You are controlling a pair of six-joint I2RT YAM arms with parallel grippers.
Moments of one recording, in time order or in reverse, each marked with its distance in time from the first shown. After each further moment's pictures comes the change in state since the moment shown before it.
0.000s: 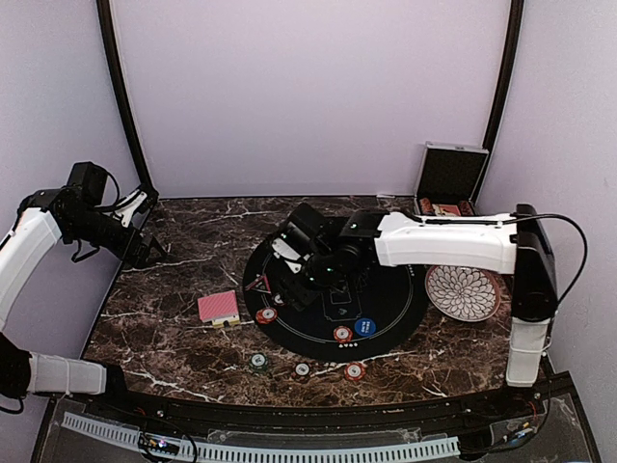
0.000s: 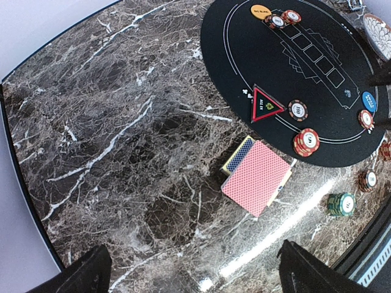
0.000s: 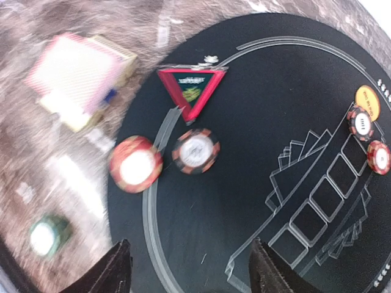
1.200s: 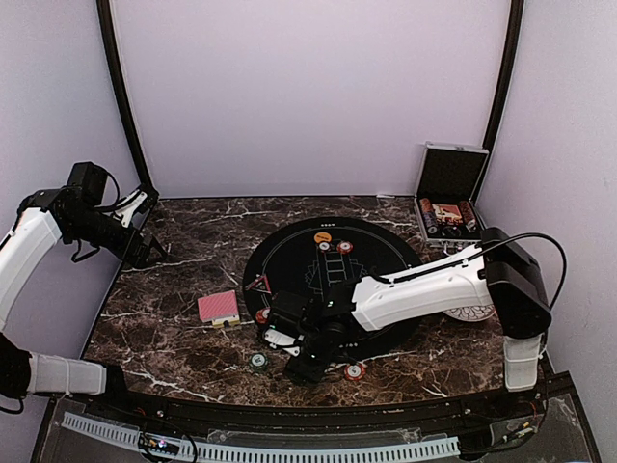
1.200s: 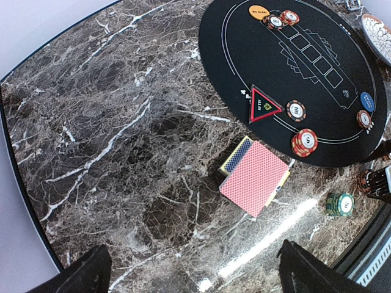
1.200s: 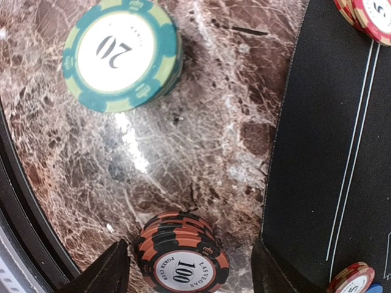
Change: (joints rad) left arm 0.000 0.000 0.000 -0.002 0.008 0.000; right arm 0.218 0.005 -0.278 0.028 -0.124 -0.067
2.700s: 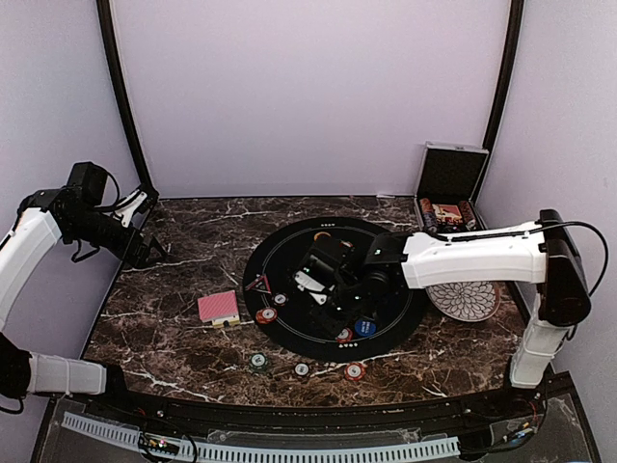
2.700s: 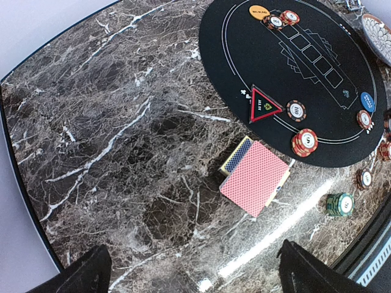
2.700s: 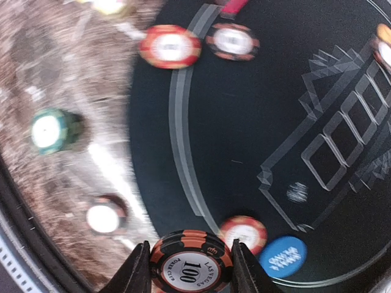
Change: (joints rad) left arm 0.000 0.000 0.000 0.000 -0.001 0.000; right arm -0.124 -0.216 -0.026 -0.051 0.101 0.097
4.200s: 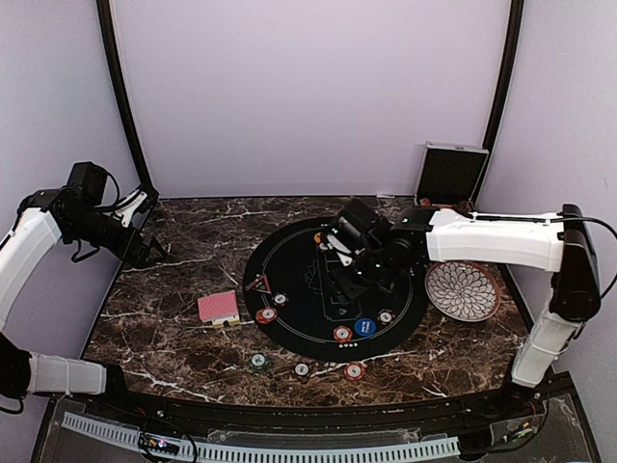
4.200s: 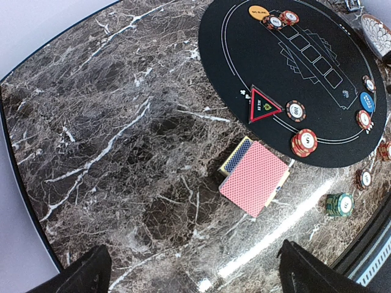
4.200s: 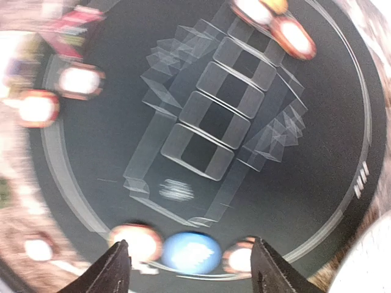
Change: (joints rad) left arm 0.000 0.000 0.000 0.000 0.002 0.000; right arm -0.223 -0.104 -0.072 -0.010 0.100 0.105
